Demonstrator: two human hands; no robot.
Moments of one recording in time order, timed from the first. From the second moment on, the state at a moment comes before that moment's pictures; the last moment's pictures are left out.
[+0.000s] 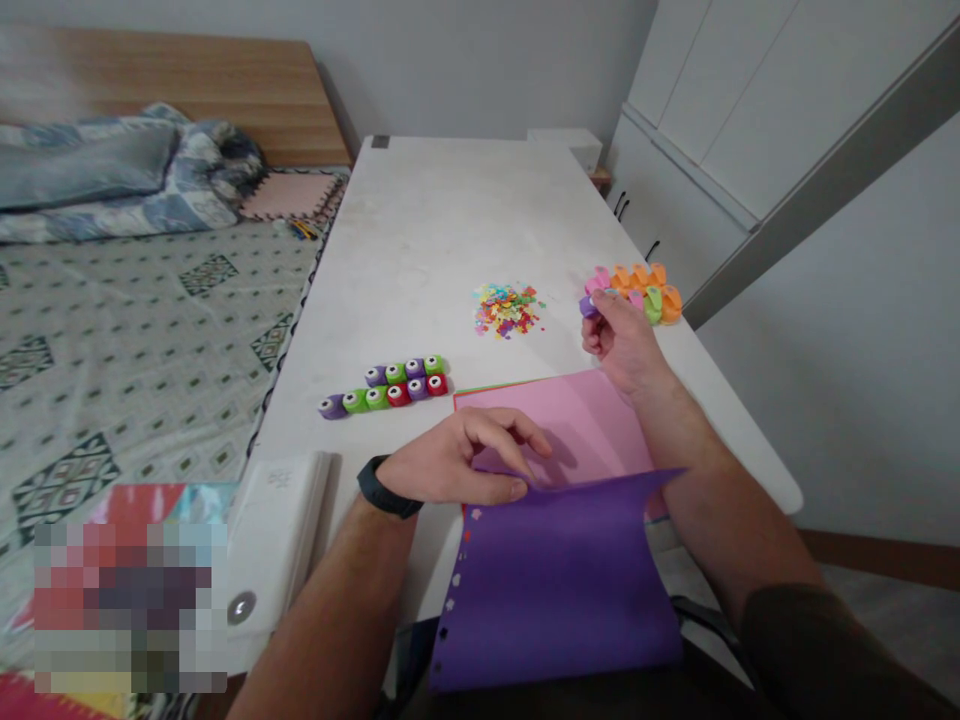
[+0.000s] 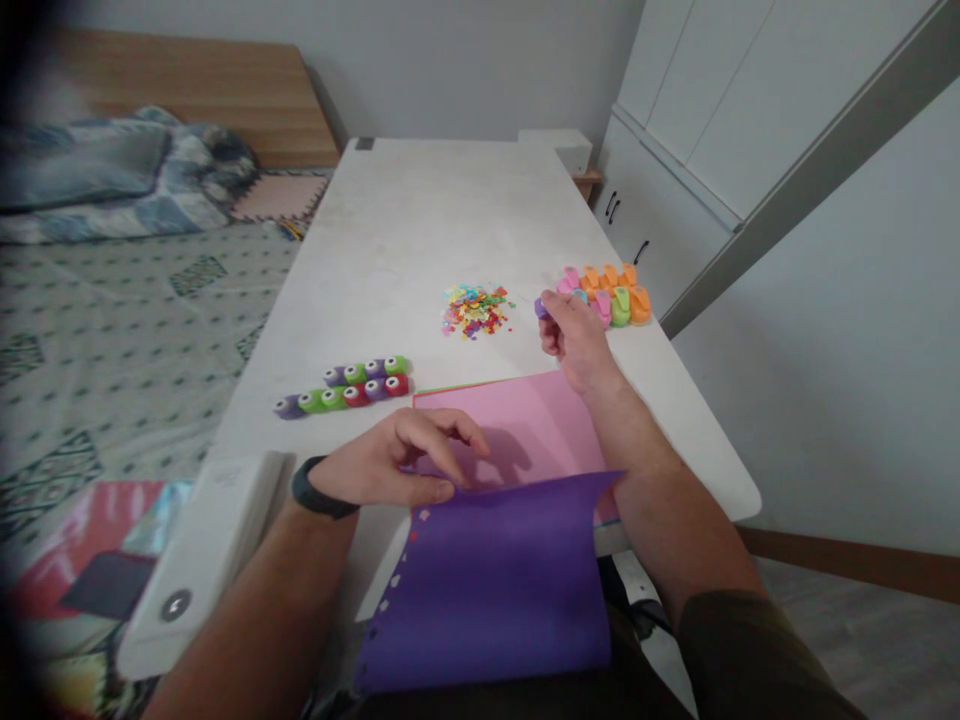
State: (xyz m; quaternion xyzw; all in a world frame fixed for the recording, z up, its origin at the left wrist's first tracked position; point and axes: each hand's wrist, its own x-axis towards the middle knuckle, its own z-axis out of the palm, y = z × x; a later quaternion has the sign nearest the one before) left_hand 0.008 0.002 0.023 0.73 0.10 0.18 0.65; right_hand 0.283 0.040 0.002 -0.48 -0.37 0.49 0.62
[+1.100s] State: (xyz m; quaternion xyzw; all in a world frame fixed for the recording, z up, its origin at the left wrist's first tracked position) left_hand 0.011 0.002 0.019 0.73 0.16 0.20 0.63; right_hand 0.282 0.033 0.012 -0.42 -0.31 0.65 0.55
